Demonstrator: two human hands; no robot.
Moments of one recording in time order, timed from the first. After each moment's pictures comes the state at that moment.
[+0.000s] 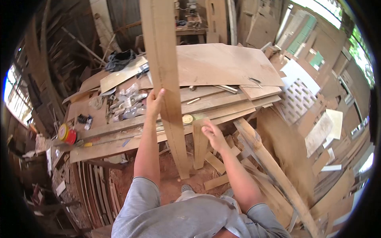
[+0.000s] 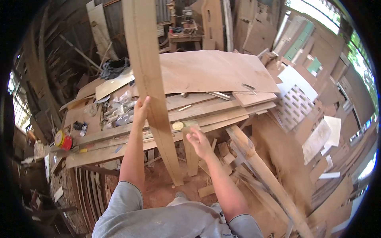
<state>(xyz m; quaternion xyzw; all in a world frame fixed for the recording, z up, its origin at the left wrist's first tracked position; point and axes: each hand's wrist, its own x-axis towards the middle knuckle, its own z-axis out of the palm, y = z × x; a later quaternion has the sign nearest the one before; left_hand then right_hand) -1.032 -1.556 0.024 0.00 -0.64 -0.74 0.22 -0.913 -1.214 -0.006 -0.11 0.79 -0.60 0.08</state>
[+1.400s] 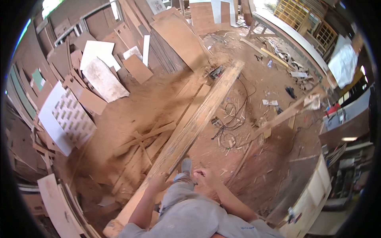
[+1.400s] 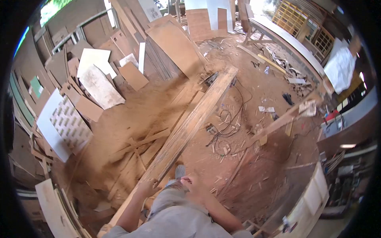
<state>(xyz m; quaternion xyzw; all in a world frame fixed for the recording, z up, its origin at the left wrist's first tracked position) -0.573 -0.482 -0.124 -0.75 -0.54 0.10 -0.37 -0.265 -0.553 -0.168 0.59 0.46 -0.58 -0.33</state>
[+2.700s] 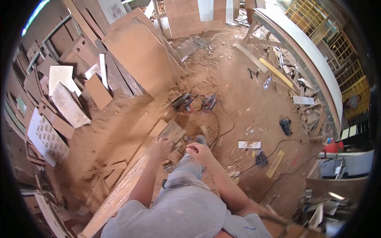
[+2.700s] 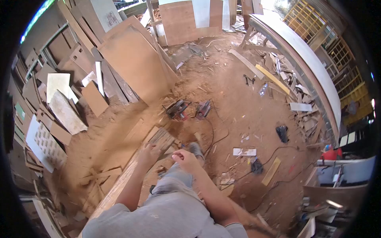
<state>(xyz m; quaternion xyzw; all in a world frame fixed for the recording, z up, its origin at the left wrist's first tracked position) 0.238 0.181 -0.138 -0.70 -0.62 -0.21 -0.27 0.495 0.126 -0.114 0.60 0.52 -0.52 -0.30</state>
